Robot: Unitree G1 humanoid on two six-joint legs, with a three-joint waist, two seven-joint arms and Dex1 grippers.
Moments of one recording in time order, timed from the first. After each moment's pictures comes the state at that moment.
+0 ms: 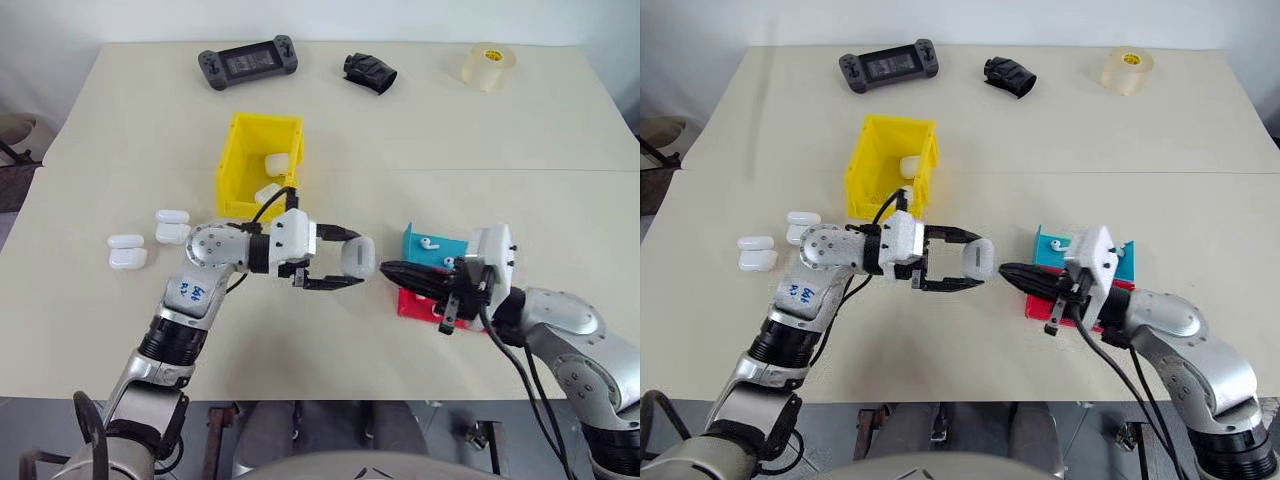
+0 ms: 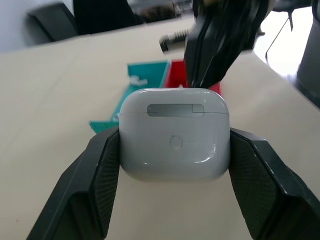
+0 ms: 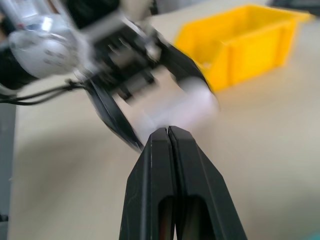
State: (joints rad) left arm -0.54 0.38 -0.19 -0.02 -0.26 0.06 -1.11; right arm -0.03 -0.69 -0.10 -0.54 0.76 0.52 0.76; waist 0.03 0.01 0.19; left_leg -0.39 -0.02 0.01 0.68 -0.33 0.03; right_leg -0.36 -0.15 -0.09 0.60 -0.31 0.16
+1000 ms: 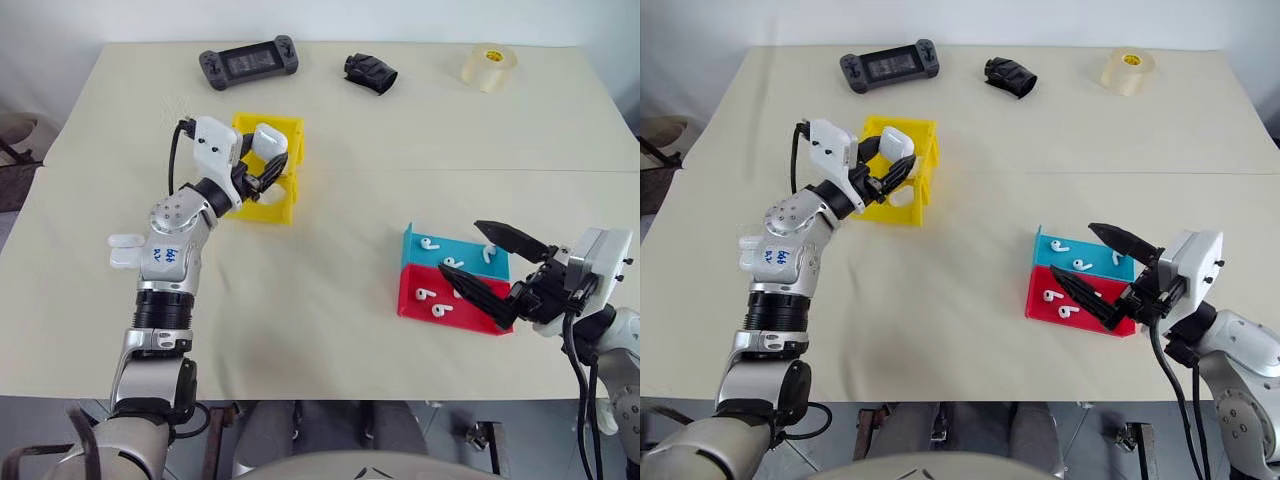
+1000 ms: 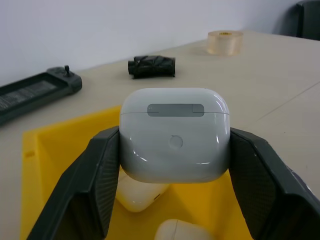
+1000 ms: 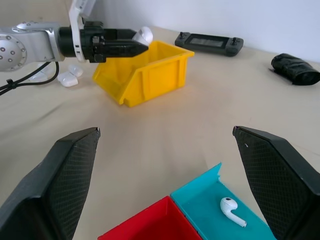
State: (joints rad) left arm -0.70 0.33 0.09 0.29 -0.19 0.20 -0.47; right arm 0.17 -0.66 -0.41 -0.62 0.76 0.37 0.74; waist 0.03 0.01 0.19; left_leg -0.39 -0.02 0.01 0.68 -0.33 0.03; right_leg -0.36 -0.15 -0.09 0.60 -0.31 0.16
